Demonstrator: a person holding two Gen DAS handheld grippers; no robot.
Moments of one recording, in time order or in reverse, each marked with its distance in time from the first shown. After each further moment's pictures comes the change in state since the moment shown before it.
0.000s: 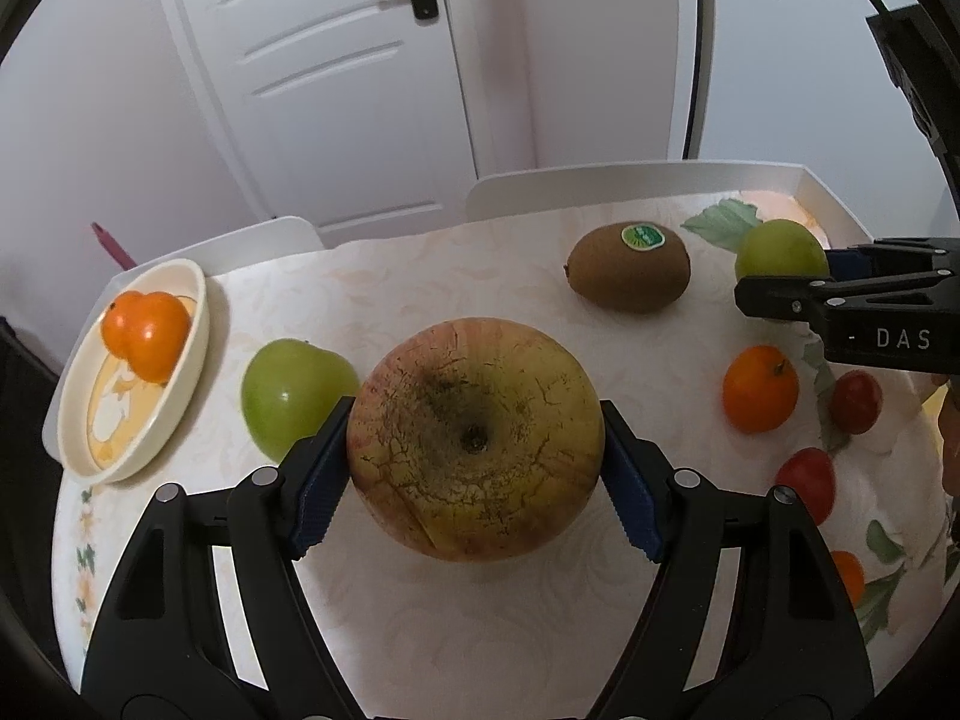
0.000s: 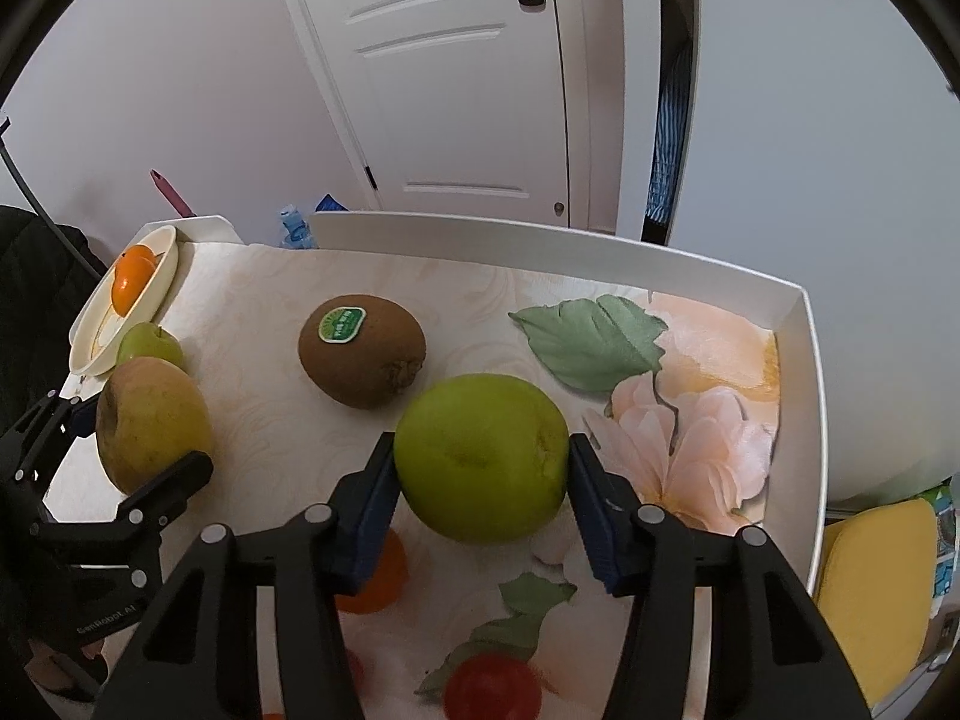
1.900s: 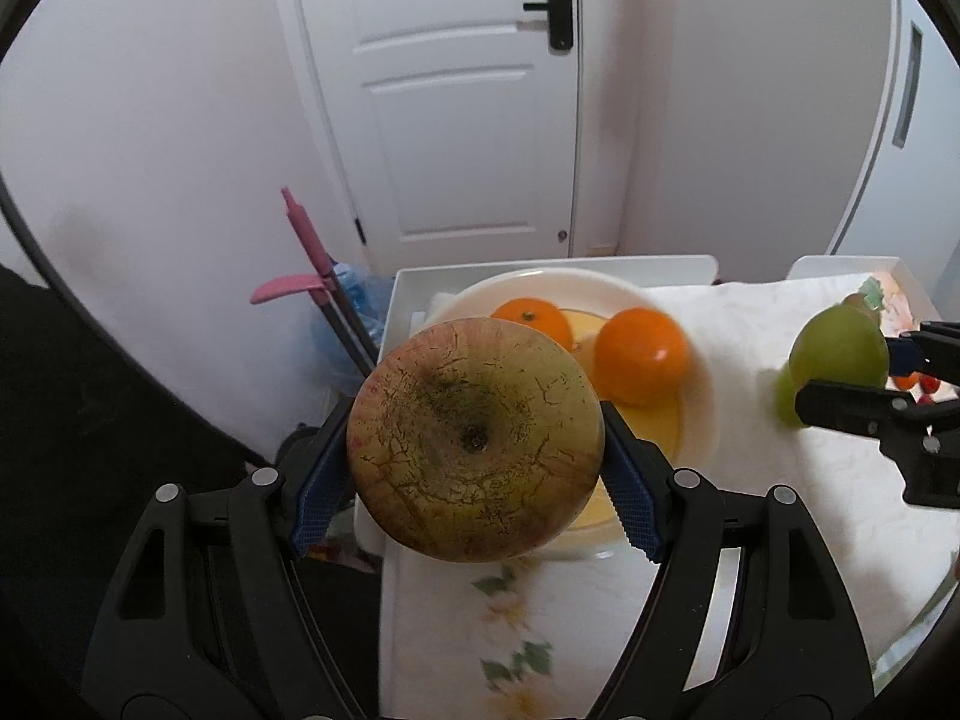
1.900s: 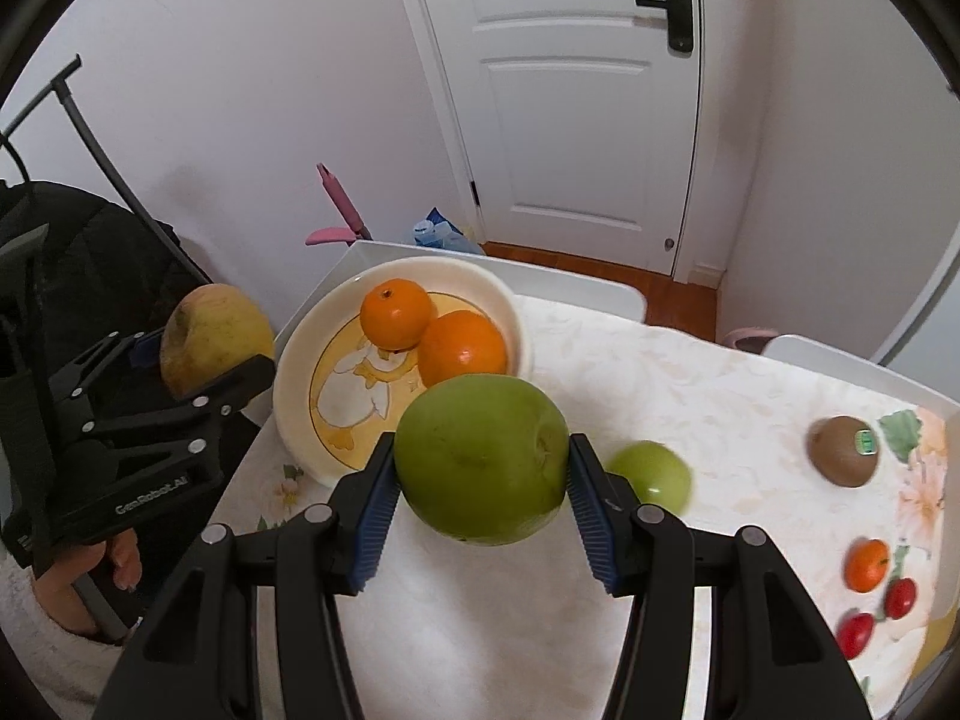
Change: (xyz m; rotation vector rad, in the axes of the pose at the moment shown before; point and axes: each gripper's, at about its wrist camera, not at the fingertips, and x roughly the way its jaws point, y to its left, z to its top) left arm -0.037 0.325 -0.009 -0.070 -0.037 -0.015; right arm 0.000 0.306 0.061 -0.030 -0.009 0.062
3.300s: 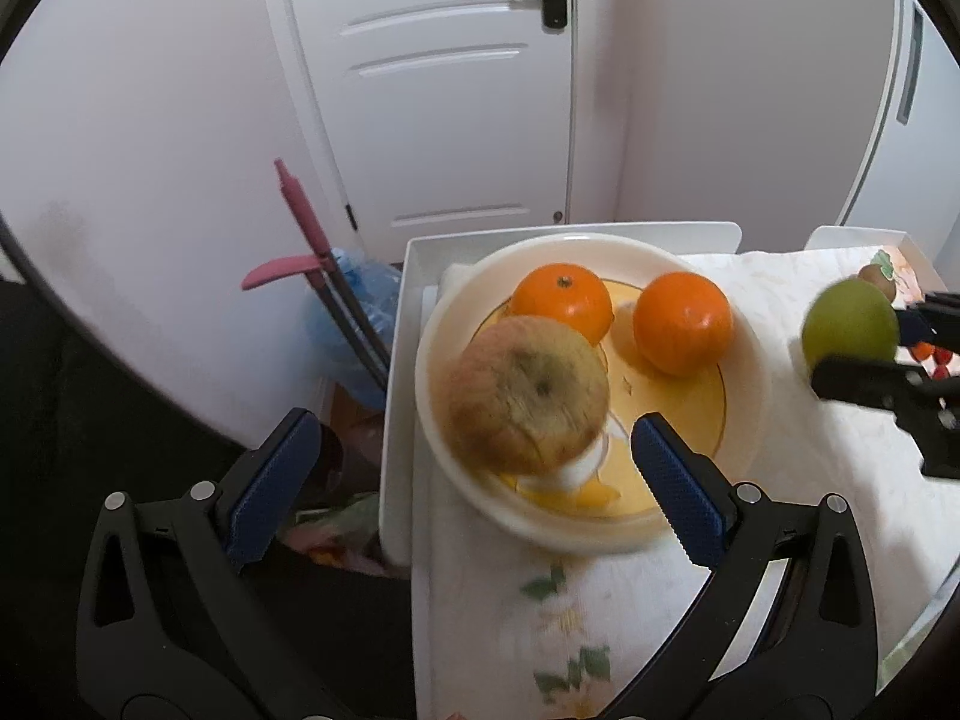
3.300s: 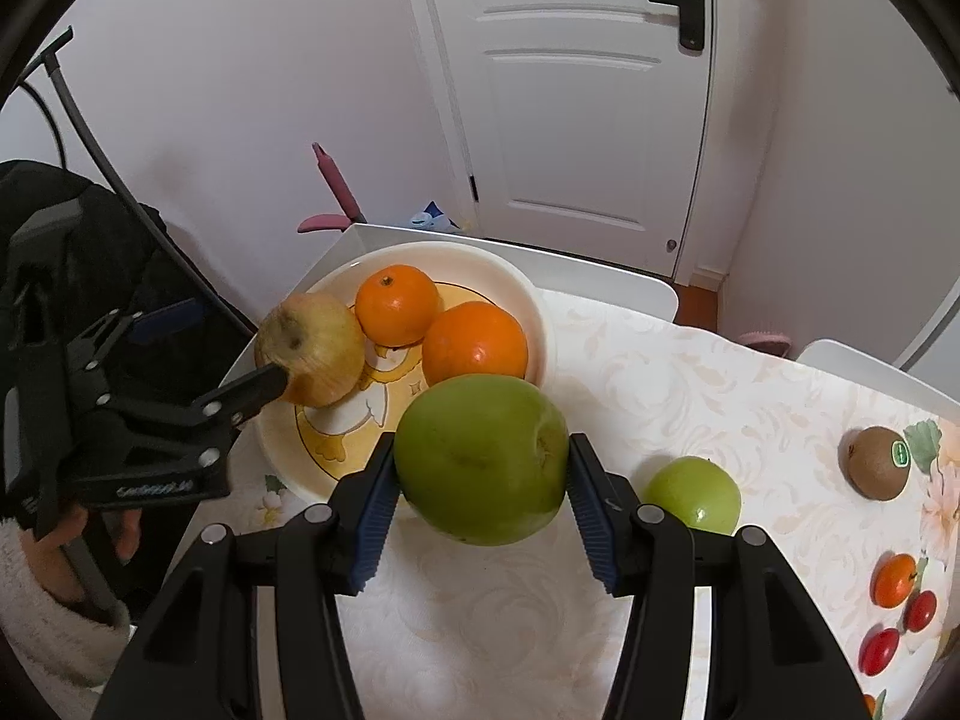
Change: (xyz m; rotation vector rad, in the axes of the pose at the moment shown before) left arm 0.019 0.021 -0.011 0.021 0.034 -0.023; right arm 0.032 0.019 0.000 -0.031 0.000 -0.012
